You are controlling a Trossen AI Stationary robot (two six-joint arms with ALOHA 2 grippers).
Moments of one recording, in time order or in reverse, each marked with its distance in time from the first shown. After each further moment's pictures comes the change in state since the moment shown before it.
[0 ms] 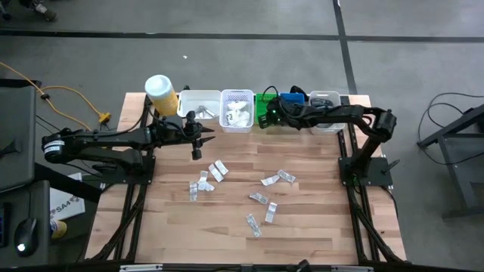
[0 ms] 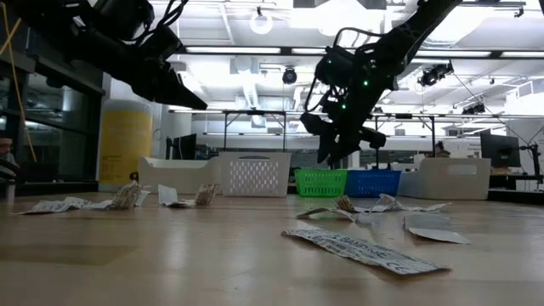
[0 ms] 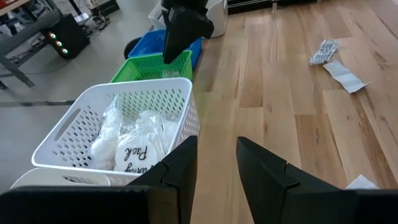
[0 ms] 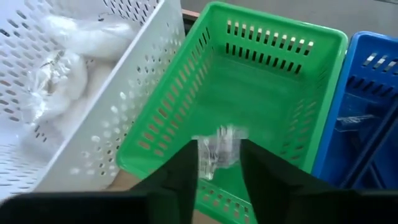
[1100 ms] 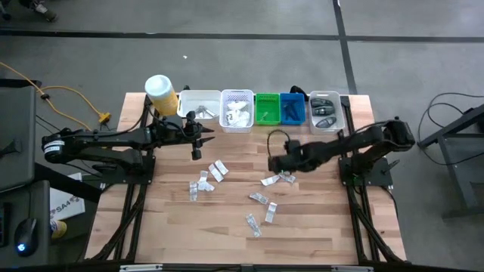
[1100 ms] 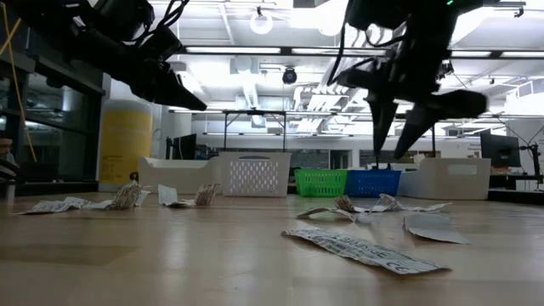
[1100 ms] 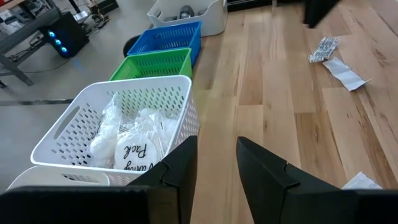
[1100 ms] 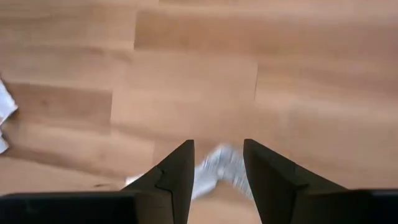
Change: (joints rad) left arm 0.000 0.000 0.000 -0.008 0.000 0.001; right arm 0.593 -0.176 0.000 -0.645 -0.021 0.998
